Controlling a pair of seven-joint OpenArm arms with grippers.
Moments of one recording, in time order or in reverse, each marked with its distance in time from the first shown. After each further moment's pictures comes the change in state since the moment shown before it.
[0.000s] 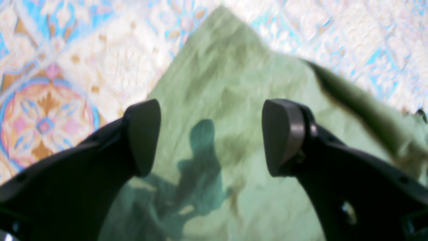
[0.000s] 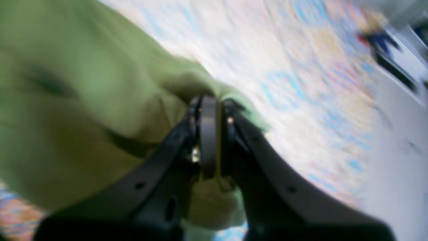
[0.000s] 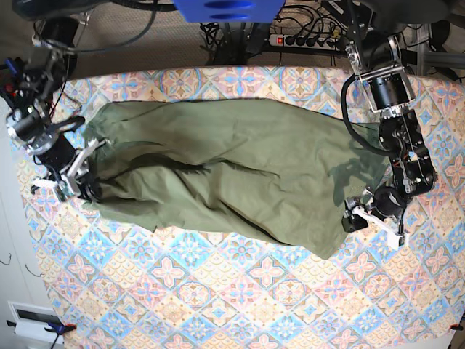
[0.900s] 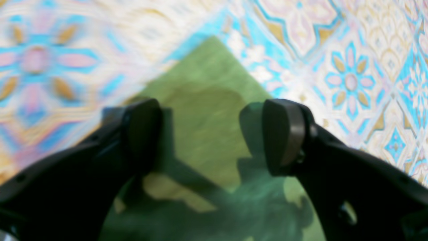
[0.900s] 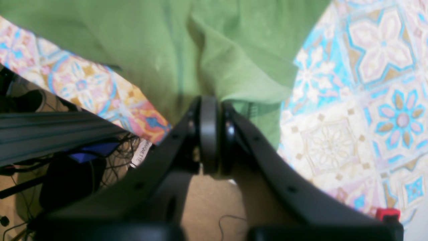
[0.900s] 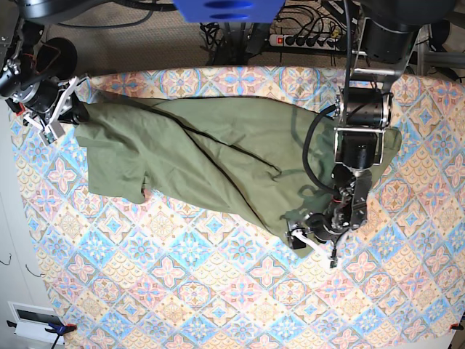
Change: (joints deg) left arm -21.5 6.4 23.4 -50.5 5.9 0.5 -34.2; right arm -19.7 7.6 7.2 -0.3 21.2 -0.4 -16.9
